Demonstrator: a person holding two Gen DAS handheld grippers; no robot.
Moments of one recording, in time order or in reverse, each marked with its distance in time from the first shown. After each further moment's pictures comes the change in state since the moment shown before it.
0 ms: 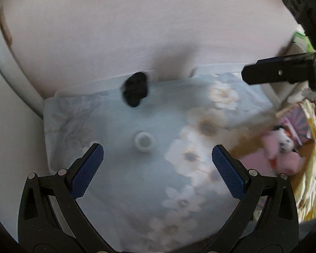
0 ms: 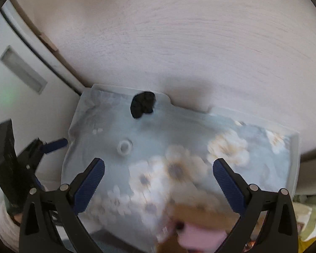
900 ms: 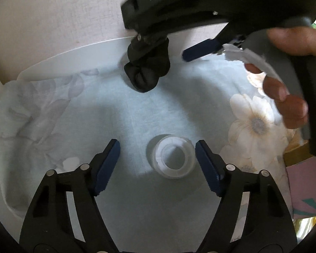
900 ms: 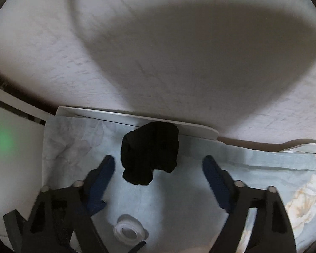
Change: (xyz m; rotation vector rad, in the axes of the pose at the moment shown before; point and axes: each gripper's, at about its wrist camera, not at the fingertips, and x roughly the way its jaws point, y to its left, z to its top) left arm 0.124 0.030 -0.020 0.031 0.011 -0.051; right arm 0.183 0.007 0.071 0.138 0.053 0.060
